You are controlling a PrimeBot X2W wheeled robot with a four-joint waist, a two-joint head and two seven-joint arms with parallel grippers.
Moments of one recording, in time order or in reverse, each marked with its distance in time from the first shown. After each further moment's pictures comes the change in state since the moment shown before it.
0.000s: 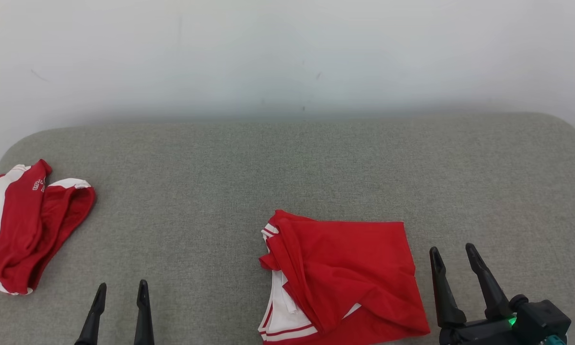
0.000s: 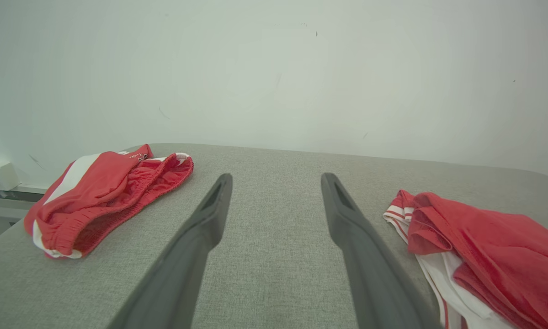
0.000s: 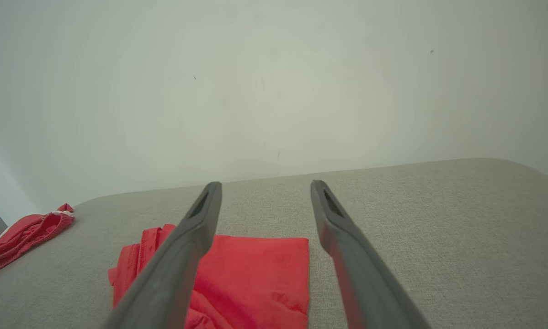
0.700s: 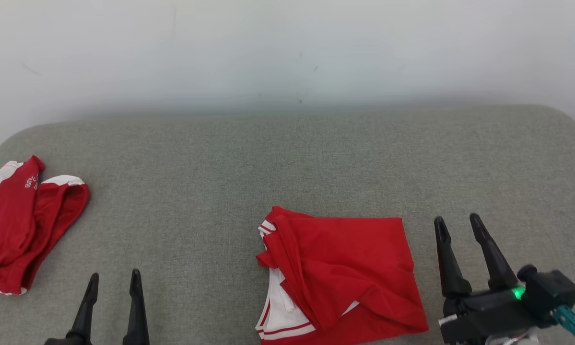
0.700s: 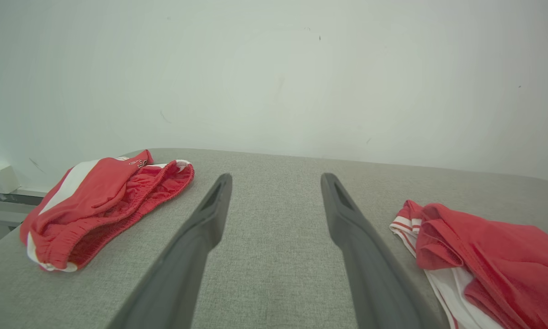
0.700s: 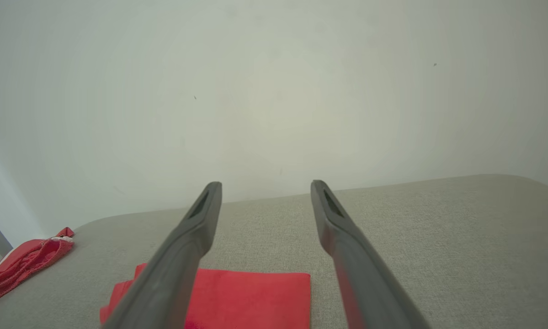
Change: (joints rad) left arm -0.040 0.000 0.016 0.008 -0.007 0.000 0.000; right arm -0.140 -0.047 0.030 0.056 0.102 0.000 0.000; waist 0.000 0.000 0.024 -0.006
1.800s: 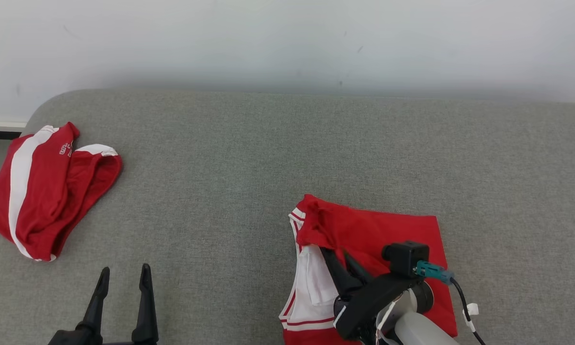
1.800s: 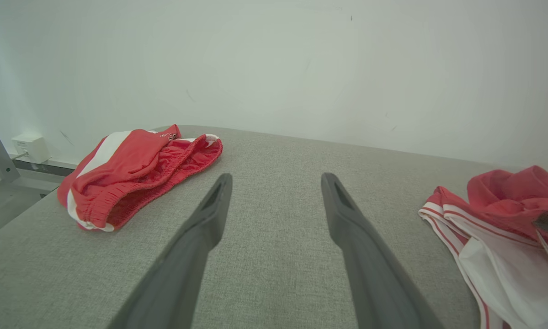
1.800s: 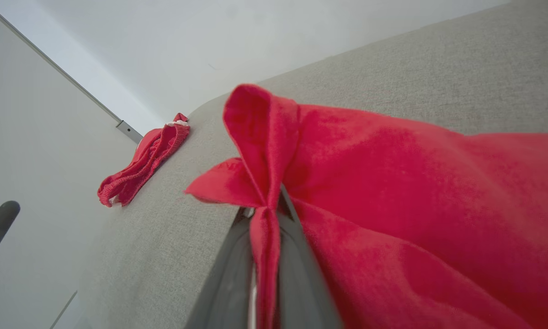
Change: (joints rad) left arm -0.022 0.000 -0.028 0.024 -0.019 0.000 0.000; right arm -0.291 0.111 0.436 0.462 0.347 0.000 0.108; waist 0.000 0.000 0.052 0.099
